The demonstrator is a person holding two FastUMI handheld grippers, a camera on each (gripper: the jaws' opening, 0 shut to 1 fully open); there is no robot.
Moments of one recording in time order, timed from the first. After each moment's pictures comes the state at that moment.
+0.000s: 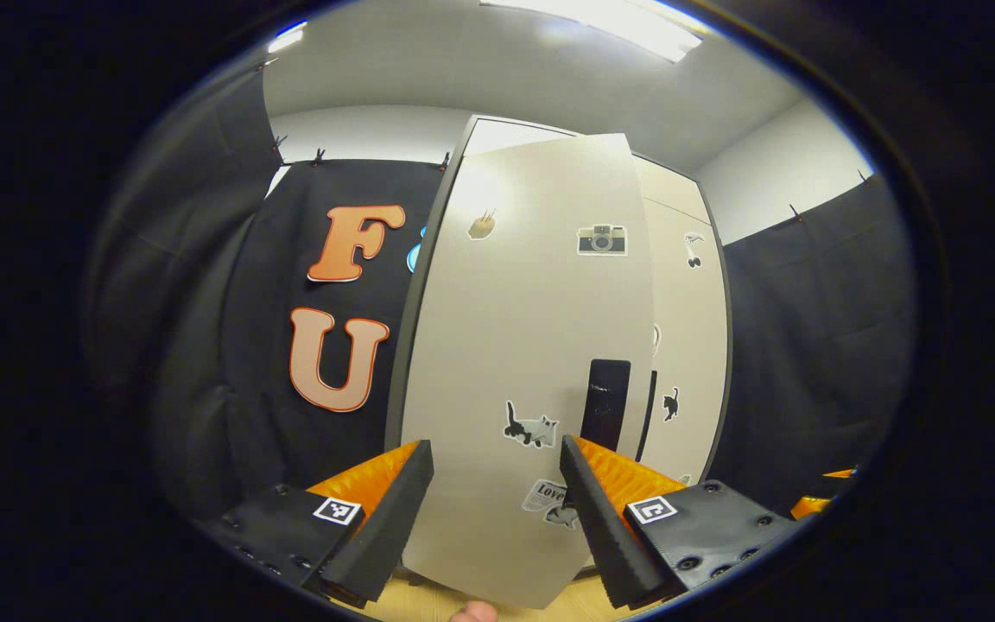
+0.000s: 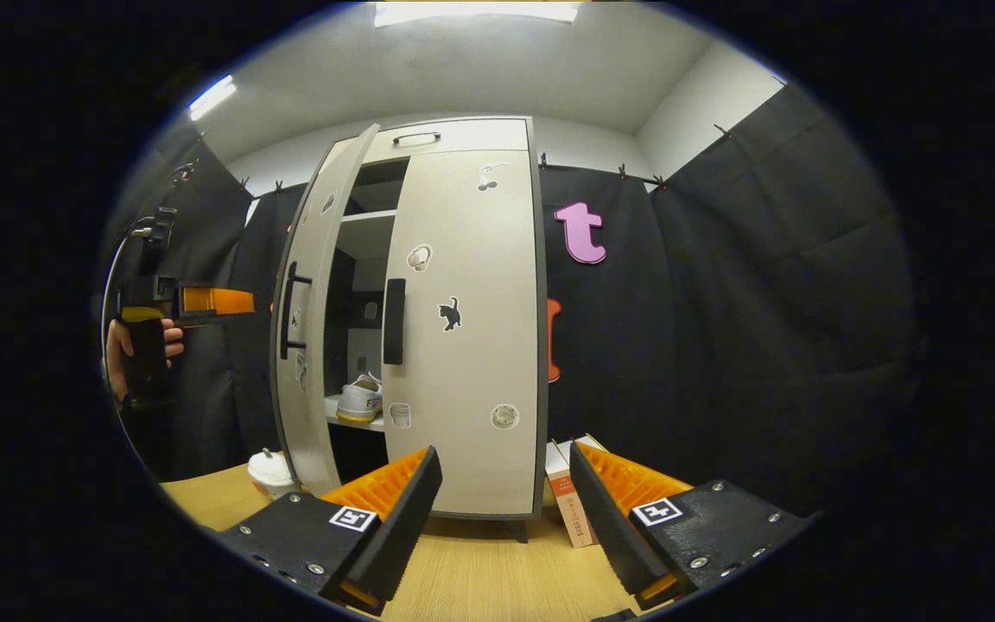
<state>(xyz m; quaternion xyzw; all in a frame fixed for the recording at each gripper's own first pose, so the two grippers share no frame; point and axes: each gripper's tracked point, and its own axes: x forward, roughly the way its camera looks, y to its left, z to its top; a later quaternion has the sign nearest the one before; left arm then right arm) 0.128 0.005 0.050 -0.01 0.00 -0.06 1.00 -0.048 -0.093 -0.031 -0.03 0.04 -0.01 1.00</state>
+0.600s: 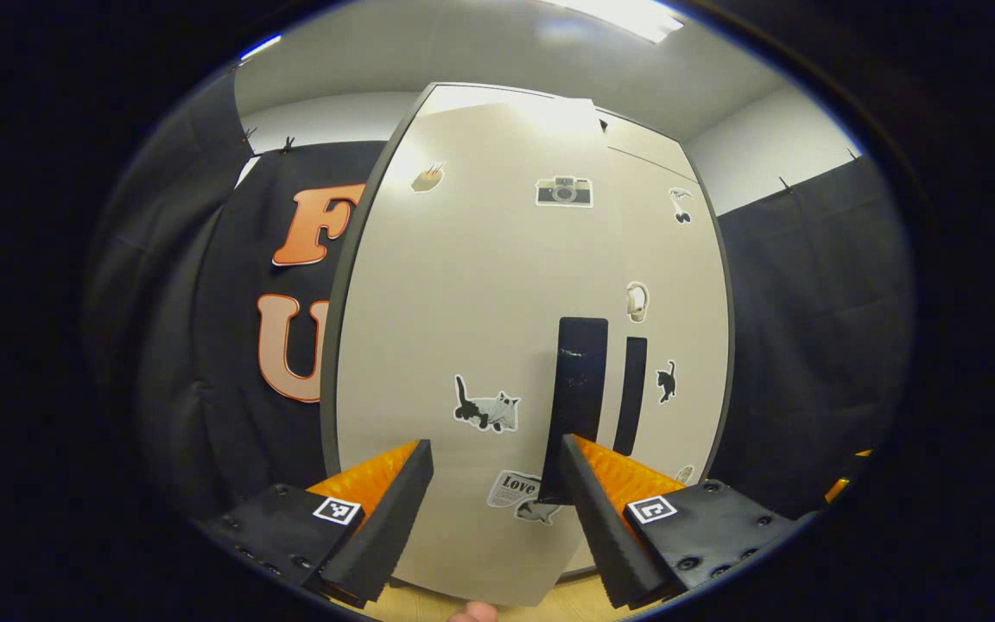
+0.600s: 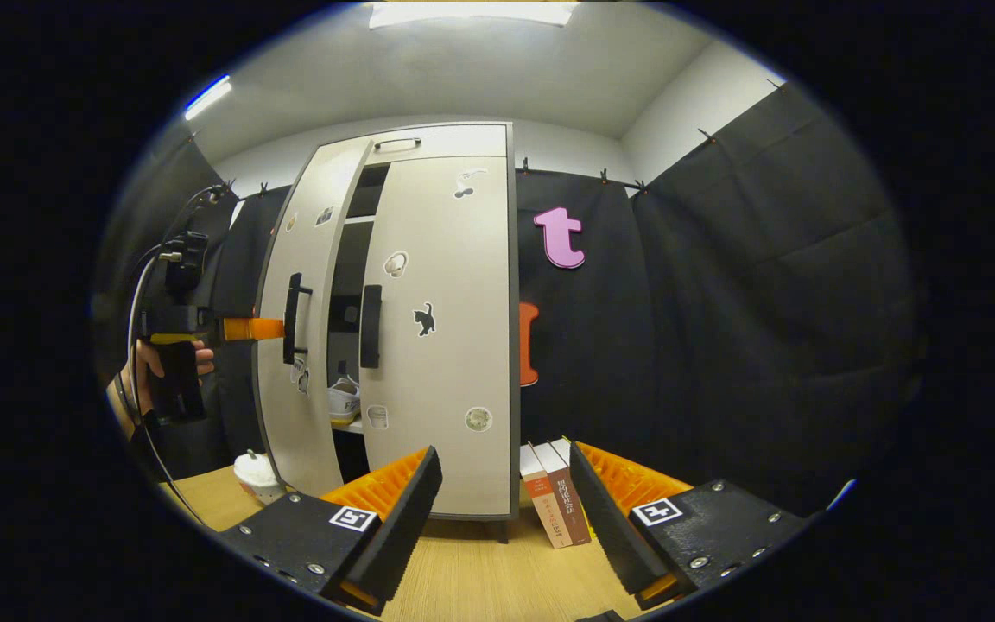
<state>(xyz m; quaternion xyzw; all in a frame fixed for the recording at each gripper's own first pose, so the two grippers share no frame) 0.181 -0.035 0.007 0.01 0.03 -0.07 1.00 -0.060 -0.124 -0.020 -0.03 0.04 -0.05 1.00</state>
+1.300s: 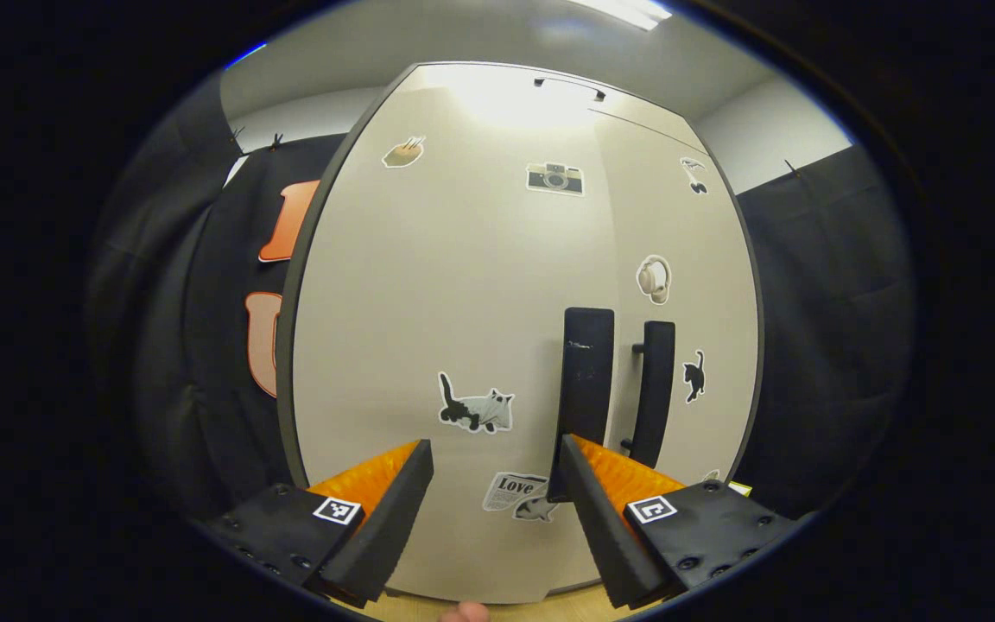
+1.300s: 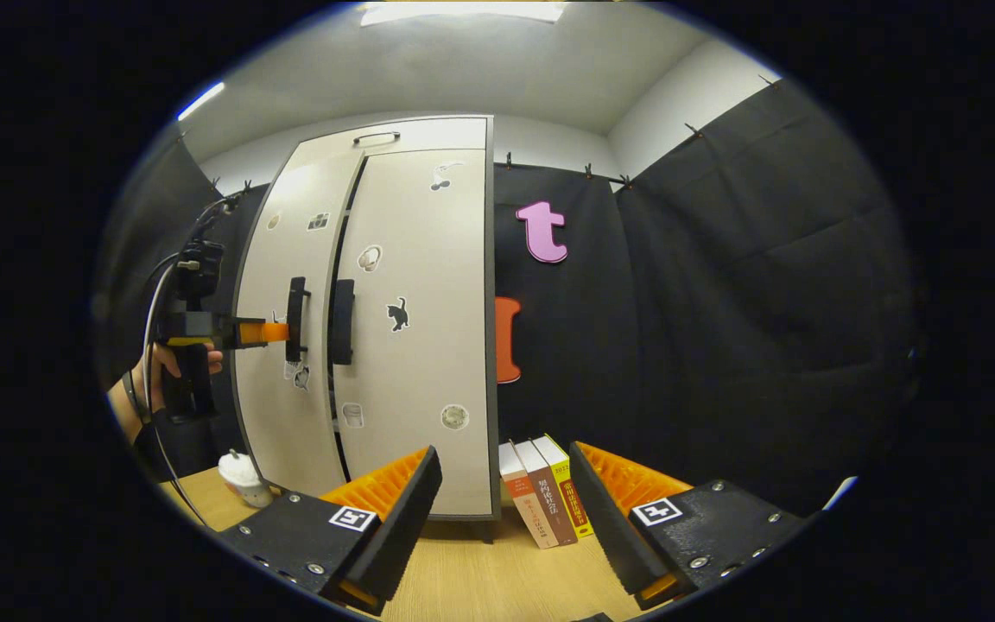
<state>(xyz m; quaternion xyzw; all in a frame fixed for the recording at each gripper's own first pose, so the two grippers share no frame) 0.231 -0.054 -0.006 0.03 0.04 -0.06 1.00 -0.047 -0.144 -0.027 -0.02 0.05 -0.06 1.00</state>
